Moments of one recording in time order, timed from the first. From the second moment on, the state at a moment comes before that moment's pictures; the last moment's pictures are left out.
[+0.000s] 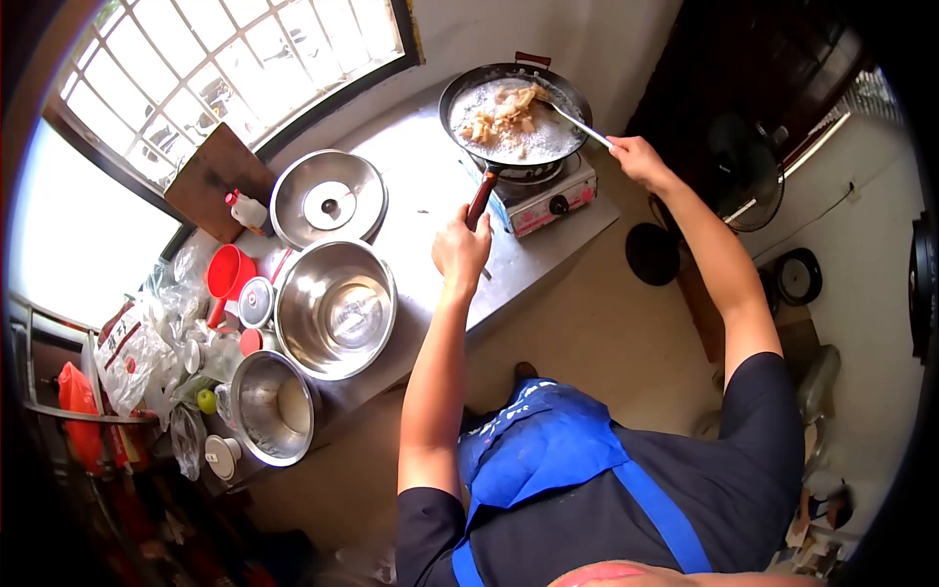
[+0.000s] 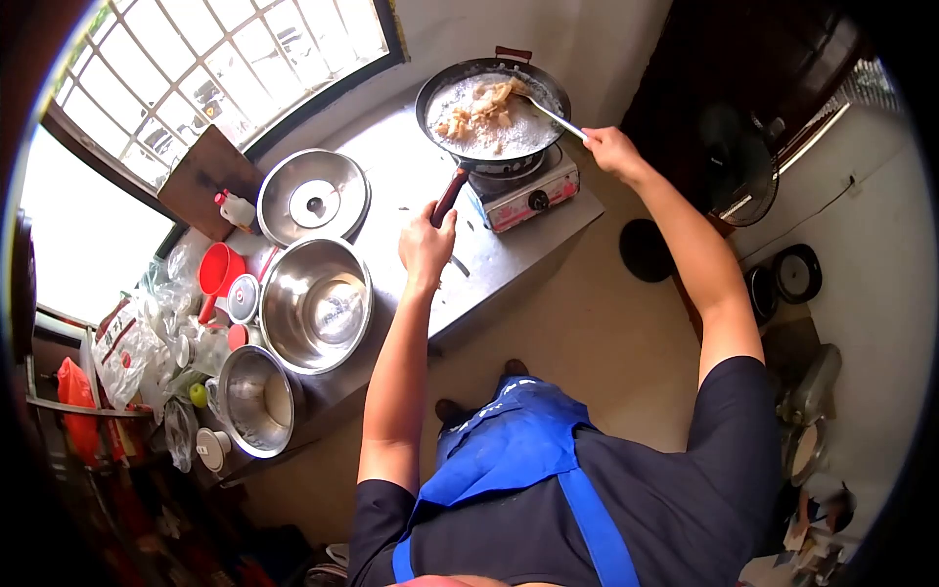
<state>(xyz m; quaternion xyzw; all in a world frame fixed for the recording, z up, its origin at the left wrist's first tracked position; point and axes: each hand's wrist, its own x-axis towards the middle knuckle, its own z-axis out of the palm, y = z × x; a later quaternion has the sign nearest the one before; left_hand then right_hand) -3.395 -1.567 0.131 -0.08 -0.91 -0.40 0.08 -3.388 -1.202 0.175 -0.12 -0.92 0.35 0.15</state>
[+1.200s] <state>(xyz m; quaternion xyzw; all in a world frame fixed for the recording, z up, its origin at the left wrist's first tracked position) -3.402 -1.573 0.122 -0.10 -0.89 -0.44 0.05 -3.400 -1.239 0.364 -0.05 -0.97 0.04 -0.22</state>
